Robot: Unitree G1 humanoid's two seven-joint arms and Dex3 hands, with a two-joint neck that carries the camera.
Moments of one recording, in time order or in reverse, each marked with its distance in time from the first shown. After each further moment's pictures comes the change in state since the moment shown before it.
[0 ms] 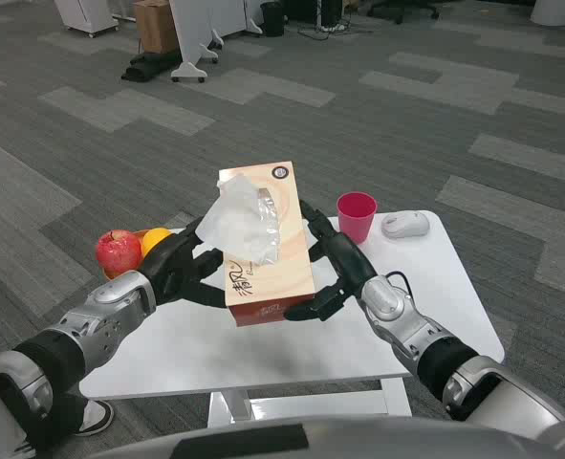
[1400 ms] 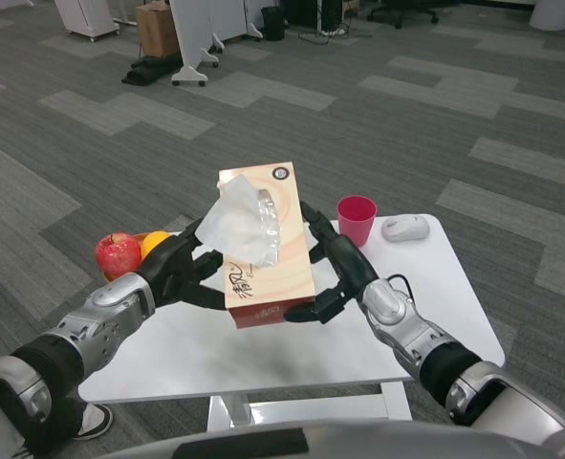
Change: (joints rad) left arm 0.010 0.000 0.032 -0.010 0.033 -0.001 -0.008; right arm 0.011 -0.010 0.000 -0.026 0.004 0.000 -0.010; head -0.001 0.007
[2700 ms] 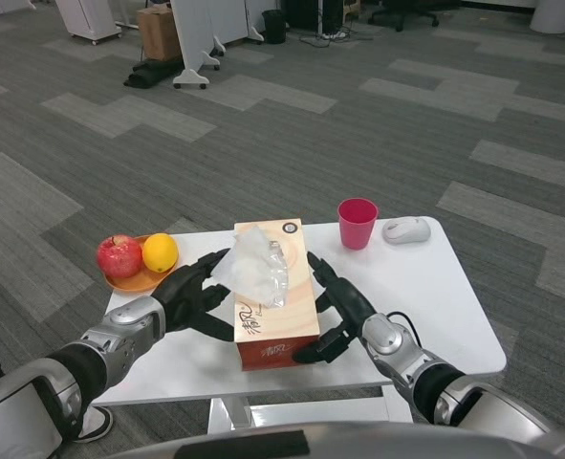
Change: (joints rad) left arm -0.029 -0.111 -0.101 0.275 0.008 -0.009 -0.029; right arm -0.012 0.070 0.046 0.294 -0.003 -0.016 0.038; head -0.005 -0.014
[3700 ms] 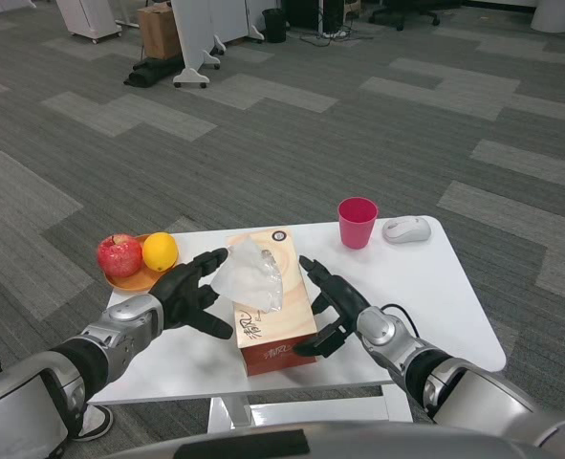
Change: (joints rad) left arm -0.028 -0.014 -0.032 0.069 -0.016 -0.003 0.019; right arm -0.088 0.022 0.047 0.136 -0.009 -0.004 -0.005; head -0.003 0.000
